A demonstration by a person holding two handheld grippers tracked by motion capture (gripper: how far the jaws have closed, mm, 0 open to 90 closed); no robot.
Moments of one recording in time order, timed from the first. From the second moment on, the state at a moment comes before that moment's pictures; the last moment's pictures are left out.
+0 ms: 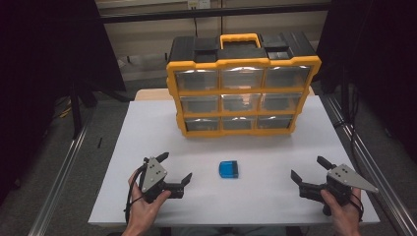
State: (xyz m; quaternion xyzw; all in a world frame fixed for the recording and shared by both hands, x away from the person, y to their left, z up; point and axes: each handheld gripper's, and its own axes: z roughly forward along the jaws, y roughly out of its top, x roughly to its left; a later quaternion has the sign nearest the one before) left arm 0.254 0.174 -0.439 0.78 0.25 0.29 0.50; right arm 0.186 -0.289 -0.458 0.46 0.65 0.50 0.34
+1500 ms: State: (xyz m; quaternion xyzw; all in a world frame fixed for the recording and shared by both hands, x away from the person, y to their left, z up) left arm 0.305 0.058 -0.418 0.83 0.07 0.37 0.40; right arm 0.186 -0.286 -0.459 0.46 0.65 0.49 0.35
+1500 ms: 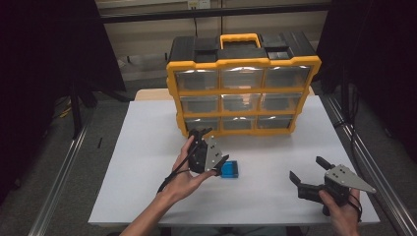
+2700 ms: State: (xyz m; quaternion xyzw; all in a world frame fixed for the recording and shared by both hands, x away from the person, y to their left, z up) left arm 0.343 0.026 -0.441 0.79 -0.04 0.53 0.32; right arm 0.185 -0.285 -0.460 0.45 0.66 0.49 0.35
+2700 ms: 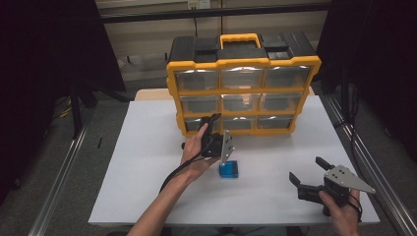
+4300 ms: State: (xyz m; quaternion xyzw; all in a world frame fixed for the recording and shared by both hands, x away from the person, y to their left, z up) left arm 0.360 -0.001 -0.468 0.77 -0.15 0.61 0.11; right arm 0.185 -0.284 -0.460 0.45 0.67 0.49 0.34
